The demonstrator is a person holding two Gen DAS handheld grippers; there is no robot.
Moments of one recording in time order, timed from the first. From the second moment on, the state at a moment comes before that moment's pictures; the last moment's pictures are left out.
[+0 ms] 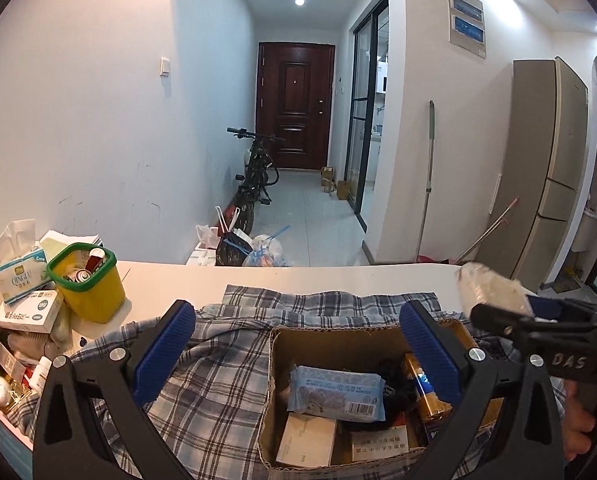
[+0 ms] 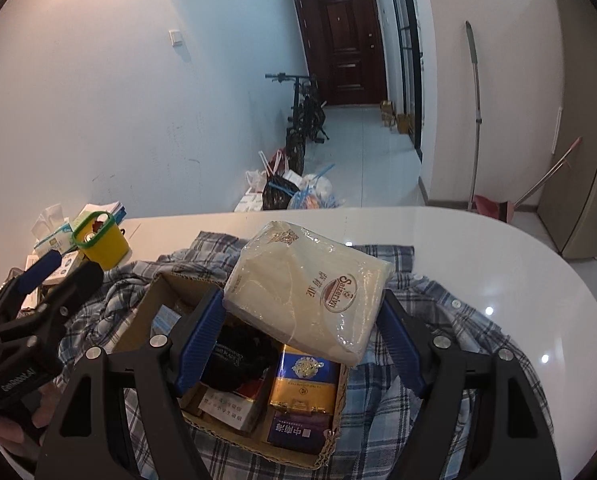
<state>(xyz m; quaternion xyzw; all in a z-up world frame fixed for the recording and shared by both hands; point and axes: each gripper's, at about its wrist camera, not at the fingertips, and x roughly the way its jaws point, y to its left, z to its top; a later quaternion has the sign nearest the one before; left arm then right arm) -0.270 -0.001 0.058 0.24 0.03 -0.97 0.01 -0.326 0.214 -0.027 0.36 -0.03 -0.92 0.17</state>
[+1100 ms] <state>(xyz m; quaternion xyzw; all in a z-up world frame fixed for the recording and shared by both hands) -0.258 0.017 0.053 0.23 -0.02 -0.97 0.02 -0.329 0.180 -0.063 0.39 0.05 -0.91 0.17</state>
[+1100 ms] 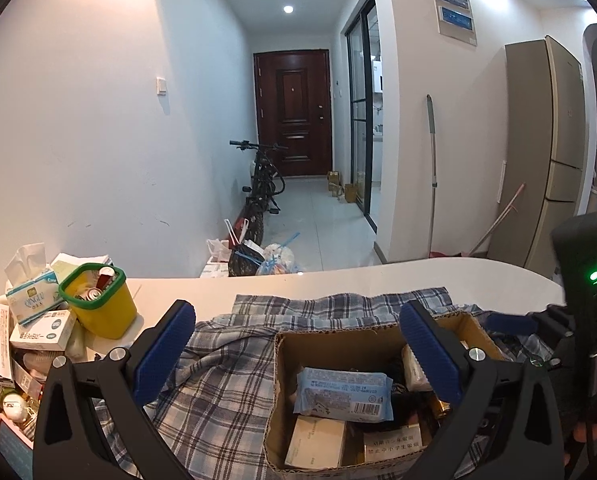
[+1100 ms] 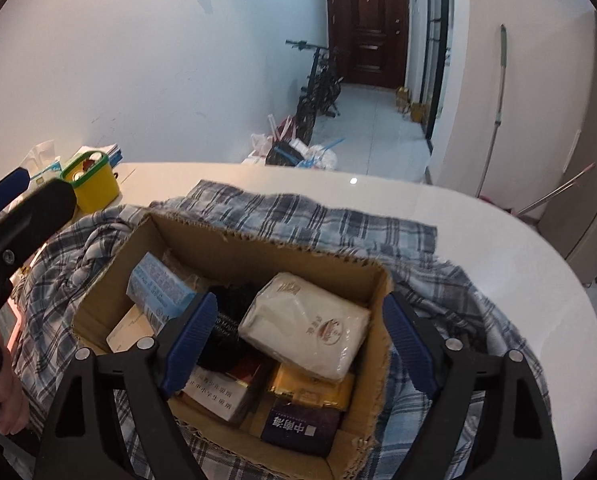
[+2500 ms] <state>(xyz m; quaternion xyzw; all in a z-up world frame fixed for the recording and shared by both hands) -0.039 0.000 0.182 -0.11 0.02 -0.99 0.06 -0.144 0.245 0.112 0.01 -0.04 -0.99 0.14</state>
